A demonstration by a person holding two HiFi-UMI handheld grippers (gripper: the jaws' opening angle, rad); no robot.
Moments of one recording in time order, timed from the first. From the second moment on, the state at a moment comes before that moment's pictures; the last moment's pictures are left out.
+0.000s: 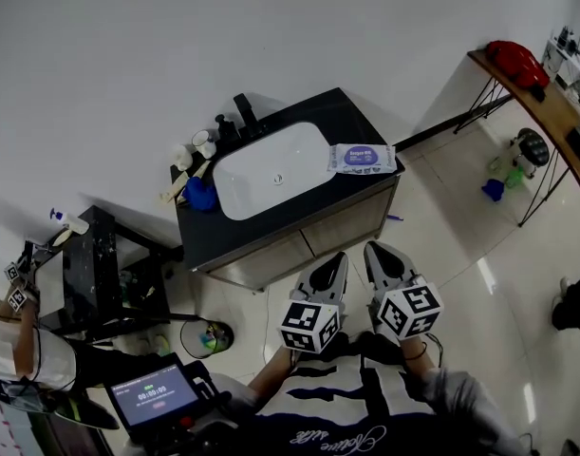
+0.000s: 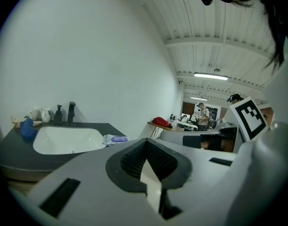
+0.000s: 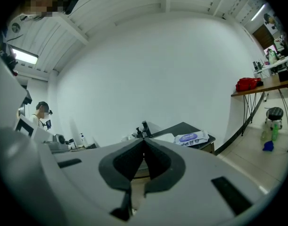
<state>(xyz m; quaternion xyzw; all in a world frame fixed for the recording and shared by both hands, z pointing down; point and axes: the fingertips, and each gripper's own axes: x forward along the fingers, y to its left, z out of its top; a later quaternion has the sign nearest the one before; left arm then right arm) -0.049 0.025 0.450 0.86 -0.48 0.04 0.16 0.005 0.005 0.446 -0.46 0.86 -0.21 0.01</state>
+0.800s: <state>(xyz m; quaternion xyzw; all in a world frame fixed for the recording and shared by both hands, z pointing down) -0.065 0.008 0.452 0.86 -0.48 0.02 0.18 -0.007 -0.003 0.452 -0.47 0.86 -0.20 -0.01</state>
